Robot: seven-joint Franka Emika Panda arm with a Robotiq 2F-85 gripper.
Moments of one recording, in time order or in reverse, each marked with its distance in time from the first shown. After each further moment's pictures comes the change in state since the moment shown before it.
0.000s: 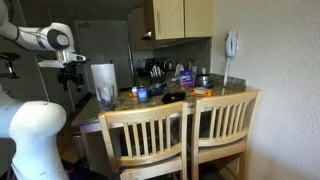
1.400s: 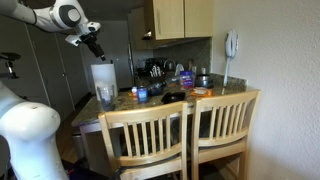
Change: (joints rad) arm -0.270 0.088 0.013 0.303 -0.155 0.283 0.415
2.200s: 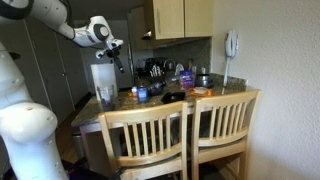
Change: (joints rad) arm -0.092 0.394 -0.005 0.180 -0.204 0.003 0.335
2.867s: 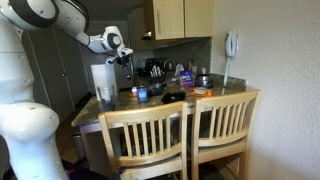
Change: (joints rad) arm 0.053 0.175 -0.102 0.091 0.003 -0.010 0.072
